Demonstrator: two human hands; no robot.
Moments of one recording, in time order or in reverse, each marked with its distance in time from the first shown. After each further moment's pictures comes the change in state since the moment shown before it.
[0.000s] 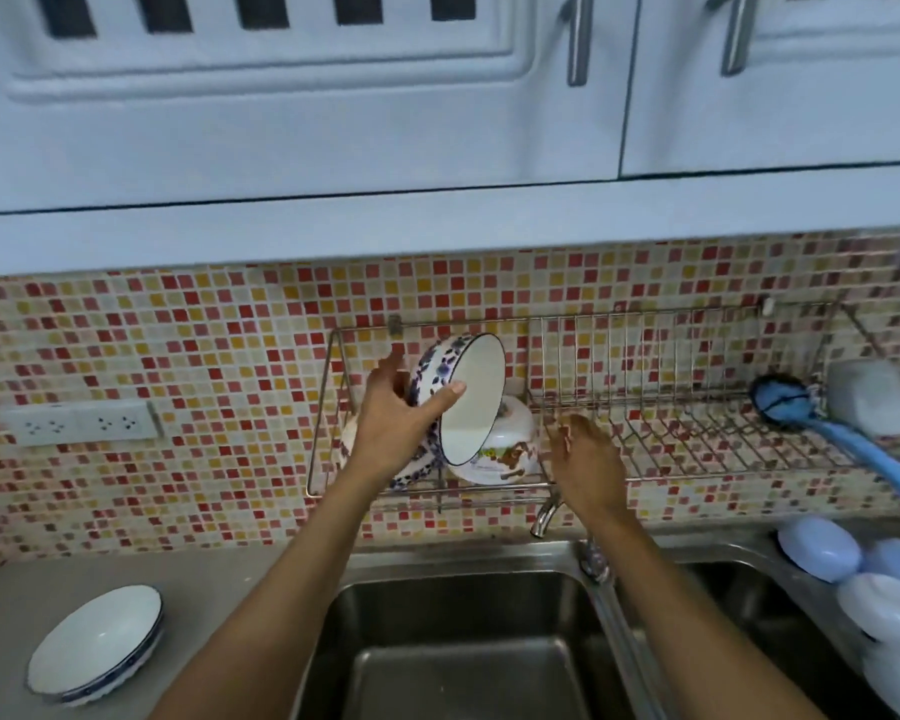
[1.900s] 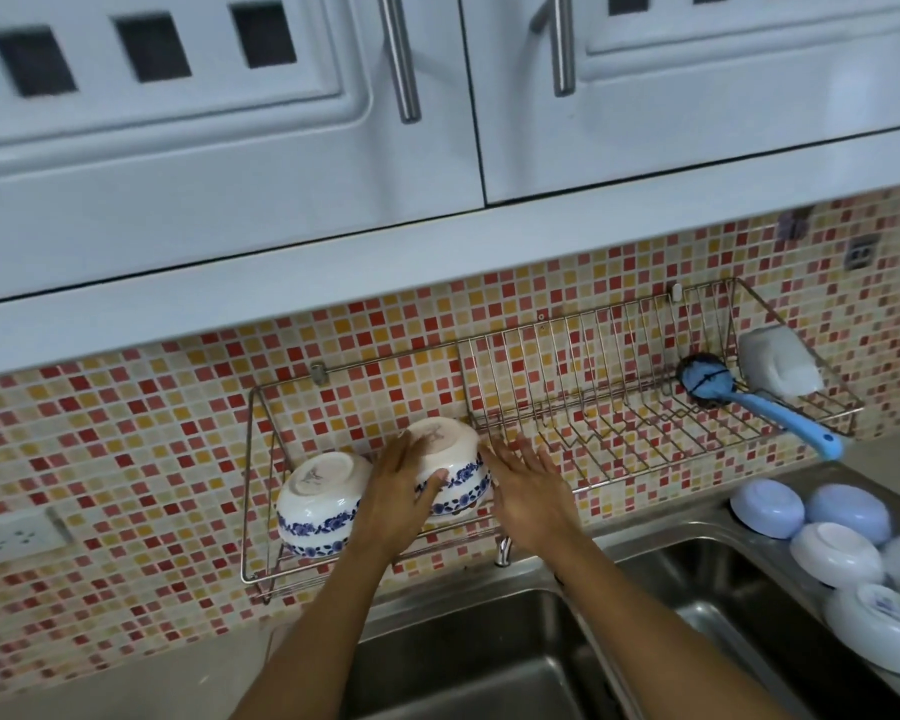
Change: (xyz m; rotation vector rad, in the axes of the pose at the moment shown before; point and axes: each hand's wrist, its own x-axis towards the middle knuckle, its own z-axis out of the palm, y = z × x) left_hand 0.025 -0.095 0.078 0.639 -0.274 0.304; right_hand -0.004 0.008 0.000 -0.321 -0.255 -0.241
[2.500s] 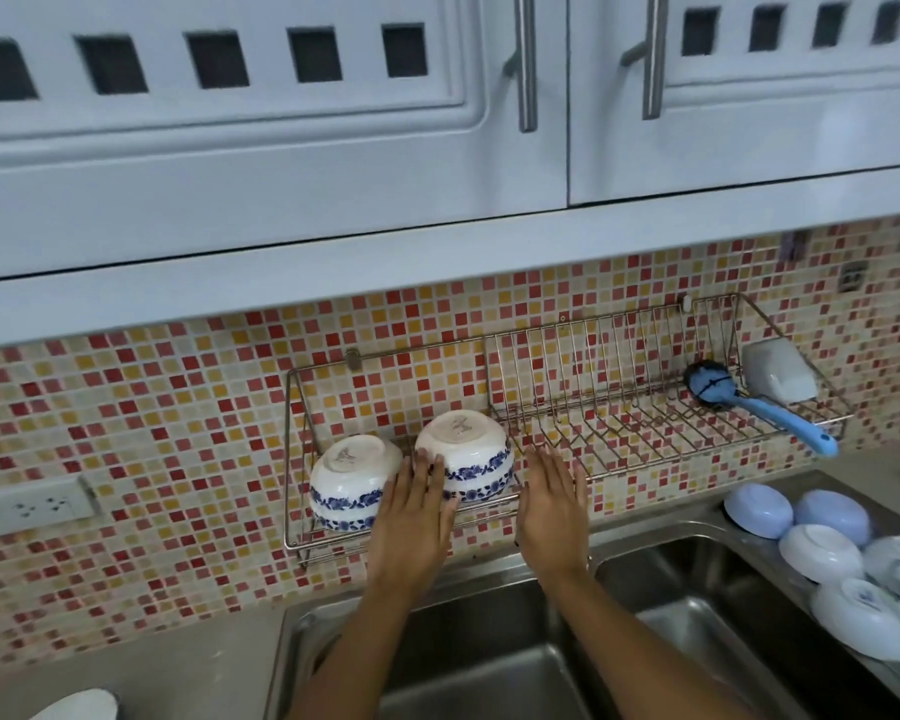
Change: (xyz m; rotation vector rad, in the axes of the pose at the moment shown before) left_hand -0.063 -0.019 -0.001 0.323 -0.017 0.044; right_hand -0.035 -0.037 0.033 0.080 0.379 0.278
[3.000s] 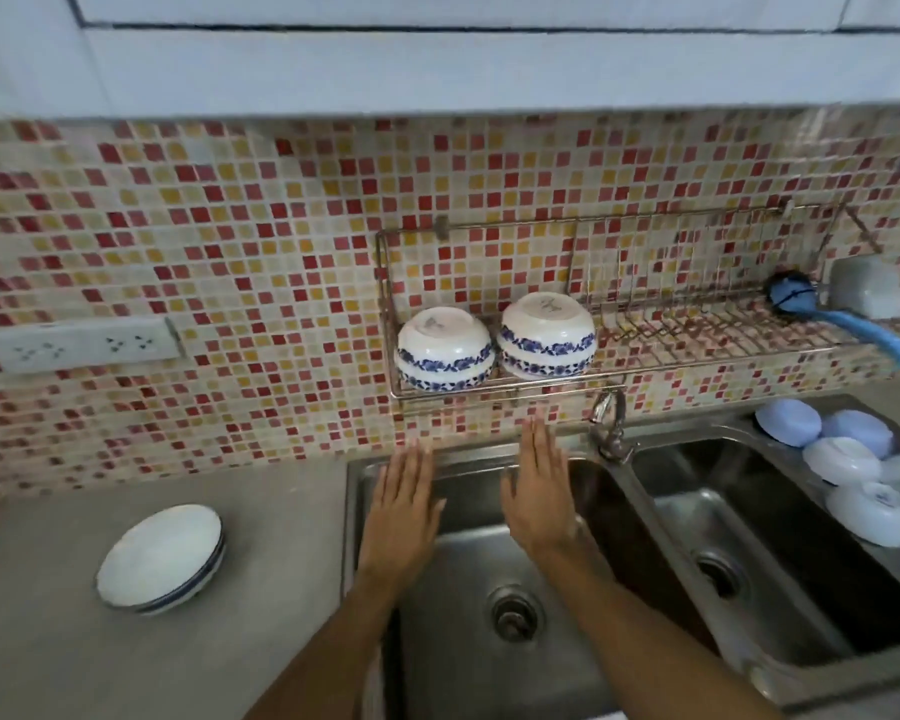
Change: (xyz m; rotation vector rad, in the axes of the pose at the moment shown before) left_hand -0.161 -0.105 0.044 -0.019 -0.122 -0.094; right_hand -0.128 -0.093 0.057 -0.040 -0.364 0.011
